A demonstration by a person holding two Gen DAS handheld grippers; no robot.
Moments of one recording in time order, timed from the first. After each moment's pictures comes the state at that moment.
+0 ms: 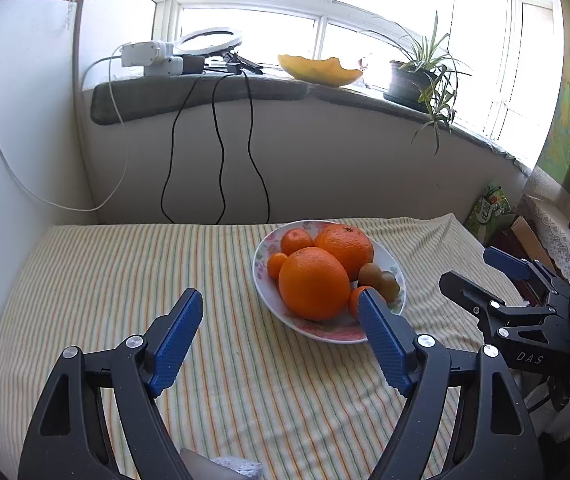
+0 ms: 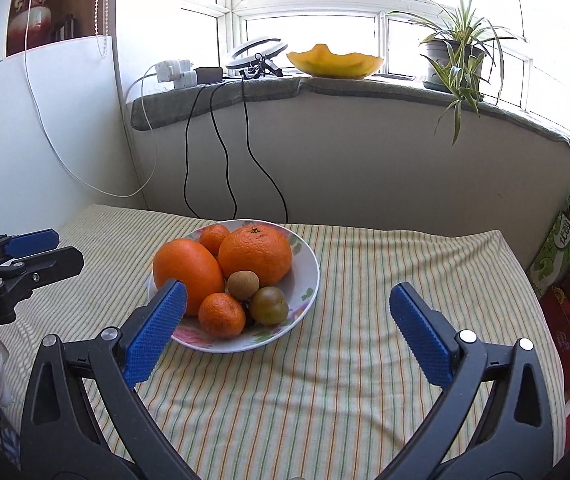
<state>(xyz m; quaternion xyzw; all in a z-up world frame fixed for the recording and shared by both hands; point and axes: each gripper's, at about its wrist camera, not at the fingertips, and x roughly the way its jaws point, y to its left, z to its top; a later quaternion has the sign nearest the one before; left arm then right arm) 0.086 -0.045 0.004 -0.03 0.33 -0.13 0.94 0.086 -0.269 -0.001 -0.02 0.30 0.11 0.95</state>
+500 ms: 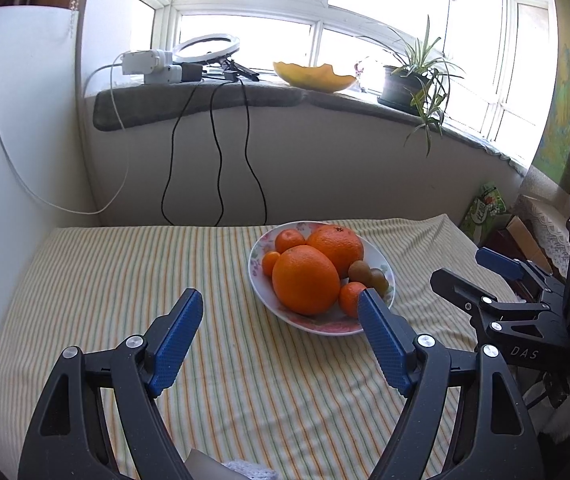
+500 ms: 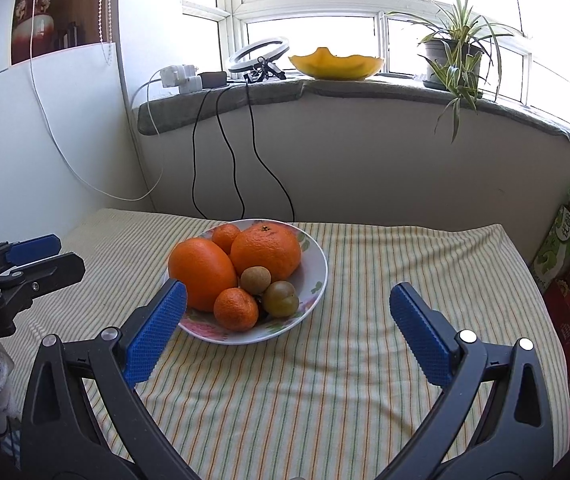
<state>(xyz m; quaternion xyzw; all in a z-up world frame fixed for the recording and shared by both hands) 0.073 -0.047 0.011 -0.03 0.32 -0.13 0.94 0.074 -0.267 0.003 -0.01 0.30 0.11 0.95</state>
